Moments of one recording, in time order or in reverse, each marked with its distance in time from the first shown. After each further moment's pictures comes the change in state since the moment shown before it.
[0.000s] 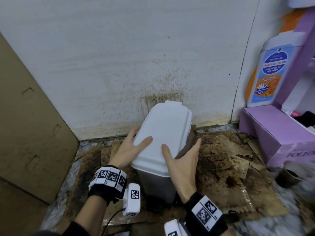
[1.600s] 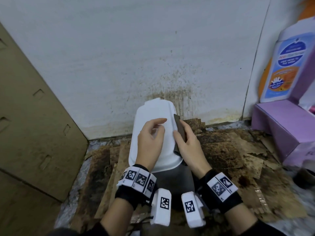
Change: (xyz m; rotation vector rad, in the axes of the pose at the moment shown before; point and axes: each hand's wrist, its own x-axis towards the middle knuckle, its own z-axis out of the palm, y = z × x) left_hand -0.004 0.027 0.042 -0.078 0.336 0.358; right_hand 0.061 0.001 0.010 0.042 -0.390 -0.105
